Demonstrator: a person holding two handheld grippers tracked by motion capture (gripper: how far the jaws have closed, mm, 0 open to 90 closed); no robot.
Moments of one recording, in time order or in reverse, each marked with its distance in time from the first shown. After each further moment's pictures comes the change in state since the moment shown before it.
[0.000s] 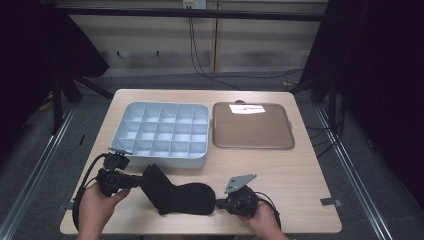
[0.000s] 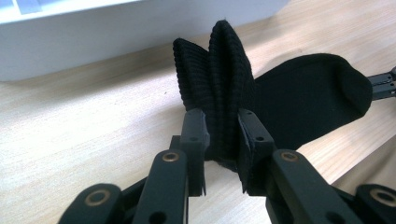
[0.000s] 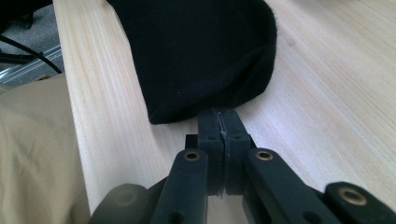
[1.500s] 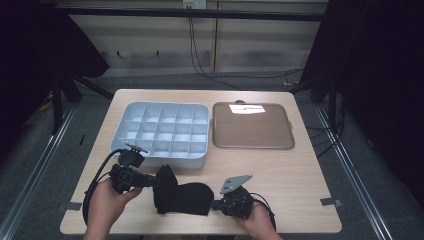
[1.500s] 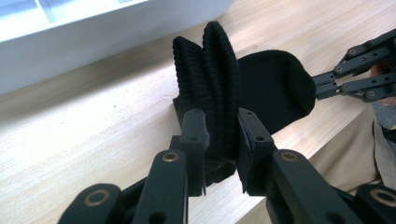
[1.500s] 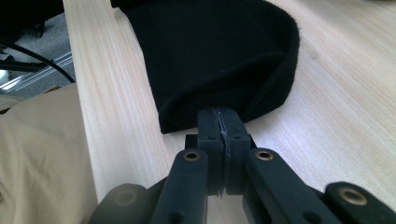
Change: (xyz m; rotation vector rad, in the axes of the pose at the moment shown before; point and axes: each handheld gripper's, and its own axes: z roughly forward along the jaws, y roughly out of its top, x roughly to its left) left arm -0.035 0.021 0.002 0.065 -0.060 0.075; right arm 0.007 0.005 0.009 -0.021 0.028 0.023
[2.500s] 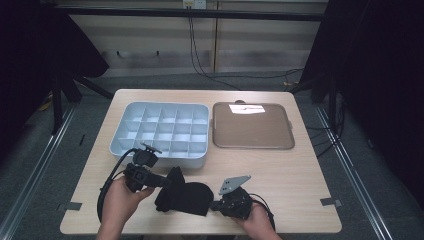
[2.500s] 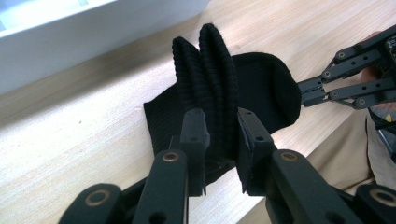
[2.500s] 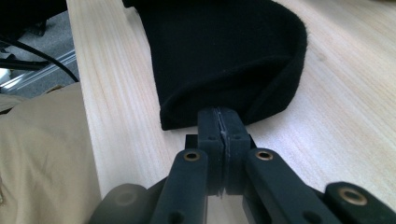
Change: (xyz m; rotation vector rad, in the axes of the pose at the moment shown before) left arm -0.016 0.012 0.020 0.039 -0.027 0.020; right arm 0.002 0.001 0.002 -0.004 0.004 -0.009
